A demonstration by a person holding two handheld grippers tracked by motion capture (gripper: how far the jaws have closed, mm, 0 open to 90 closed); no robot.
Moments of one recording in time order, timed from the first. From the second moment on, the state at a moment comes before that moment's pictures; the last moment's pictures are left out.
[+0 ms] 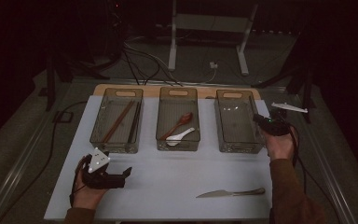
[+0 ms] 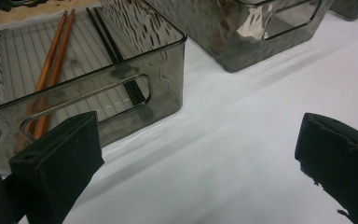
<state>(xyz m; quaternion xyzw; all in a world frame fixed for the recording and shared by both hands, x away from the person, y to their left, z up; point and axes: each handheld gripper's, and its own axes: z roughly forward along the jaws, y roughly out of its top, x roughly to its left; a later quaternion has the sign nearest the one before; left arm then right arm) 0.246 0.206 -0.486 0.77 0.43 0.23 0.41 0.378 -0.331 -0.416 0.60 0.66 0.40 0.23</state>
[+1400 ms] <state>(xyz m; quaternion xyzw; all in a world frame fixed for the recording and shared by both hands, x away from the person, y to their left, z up) 0.246 0.205 -0.488 0.78 0.42 0.22 0.41 0.415 -0.345 -0.436 0.62 0.65 0.38 0.22</state>
